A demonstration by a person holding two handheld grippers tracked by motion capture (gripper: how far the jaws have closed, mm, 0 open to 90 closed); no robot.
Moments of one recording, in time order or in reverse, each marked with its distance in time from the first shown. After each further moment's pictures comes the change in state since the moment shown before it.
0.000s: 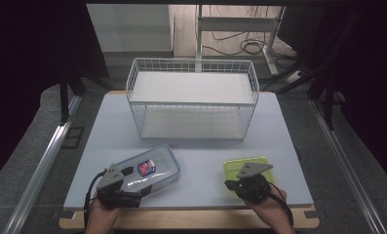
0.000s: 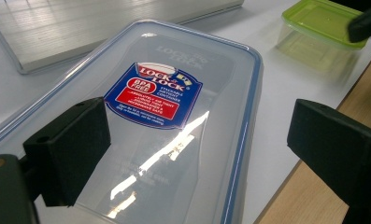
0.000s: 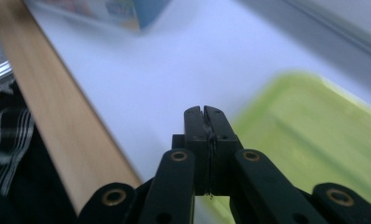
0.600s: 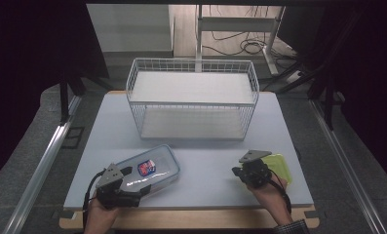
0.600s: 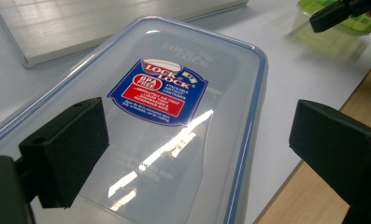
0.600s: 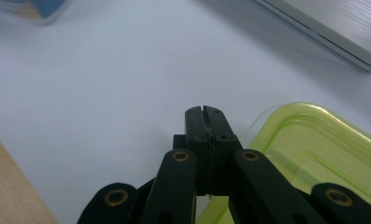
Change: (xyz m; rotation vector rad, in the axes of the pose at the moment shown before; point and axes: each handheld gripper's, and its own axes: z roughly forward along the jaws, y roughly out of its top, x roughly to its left) left arm 0.001 0.001 -0.002 0.011 0.012 -0.020; right arm -0.044 -0.001 0.016 0.062 -0.147 0.077
